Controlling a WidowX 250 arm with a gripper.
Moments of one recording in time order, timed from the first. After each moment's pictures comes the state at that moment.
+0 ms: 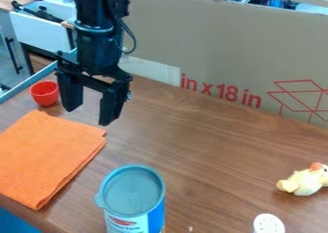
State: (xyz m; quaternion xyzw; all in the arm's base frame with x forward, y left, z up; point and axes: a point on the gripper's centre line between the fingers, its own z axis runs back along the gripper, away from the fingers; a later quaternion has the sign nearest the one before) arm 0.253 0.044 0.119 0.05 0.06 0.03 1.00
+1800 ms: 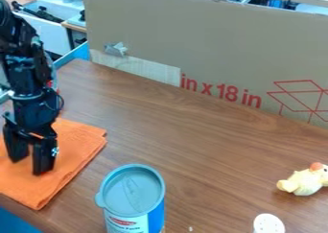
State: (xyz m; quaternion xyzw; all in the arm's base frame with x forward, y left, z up) arm 0.216 0.134 0.020 0.00 0.10 -0.03 0.99
